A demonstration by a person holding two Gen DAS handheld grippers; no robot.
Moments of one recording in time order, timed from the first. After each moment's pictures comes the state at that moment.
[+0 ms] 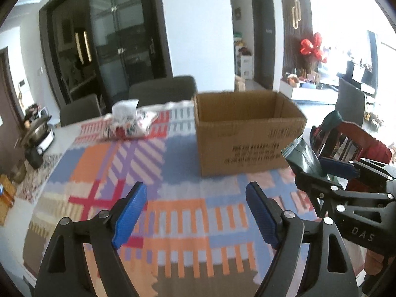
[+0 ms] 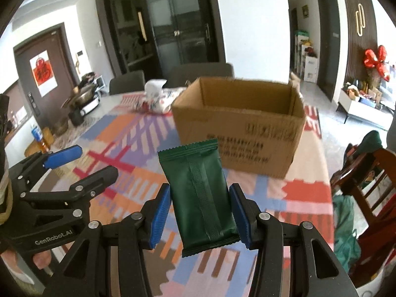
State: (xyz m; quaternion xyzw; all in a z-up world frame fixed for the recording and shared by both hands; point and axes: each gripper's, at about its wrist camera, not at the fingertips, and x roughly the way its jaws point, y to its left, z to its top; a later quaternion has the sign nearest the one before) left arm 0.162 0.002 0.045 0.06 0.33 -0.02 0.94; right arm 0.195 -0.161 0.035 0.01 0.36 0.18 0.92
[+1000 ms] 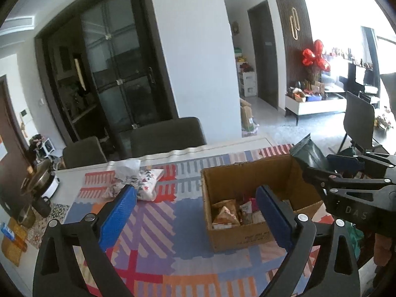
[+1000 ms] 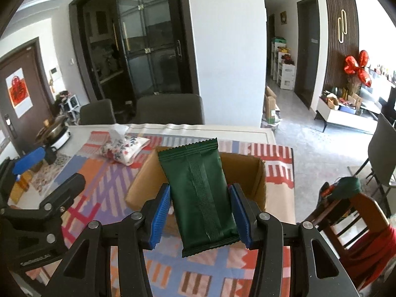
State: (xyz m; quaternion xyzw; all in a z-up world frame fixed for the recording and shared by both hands) left arm 0.283 -0.015 0.122 0.09 0.29 -0.02 0.95; right arm 0.323 -0.181 0.118 0.01 0.36 0.11 0.93
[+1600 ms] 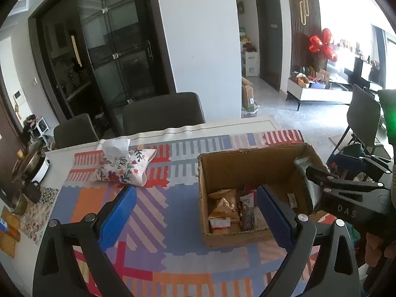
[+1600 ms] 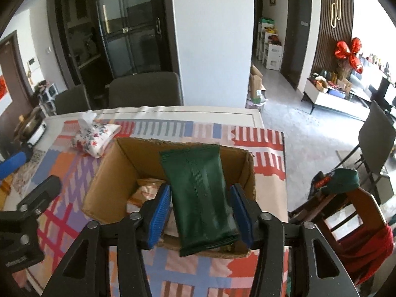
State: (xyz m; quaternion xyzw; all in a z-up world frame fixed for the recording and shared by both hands) left arm 0.323 -0.012 0.095 0.07 0.35 -0.01 0.93; right arm 0.377 -0.192 0.079 0.00 0.41 0.06 0.91
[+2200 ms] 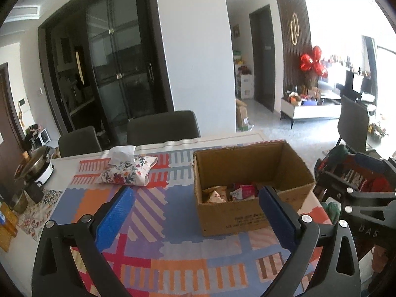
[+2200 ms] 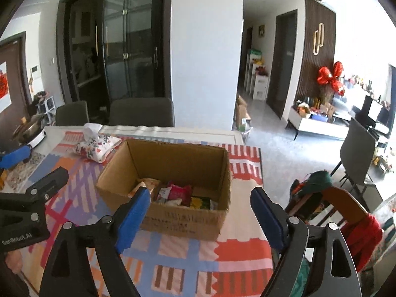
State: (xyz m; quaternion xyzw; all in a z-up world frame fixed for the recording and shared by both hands) left arm 0.230 -0.011 0.100 0.06 0.27 -0.02 0.96; right arm 0.259 -0.196 0.102 -0.02 0.30 0.03 0.95
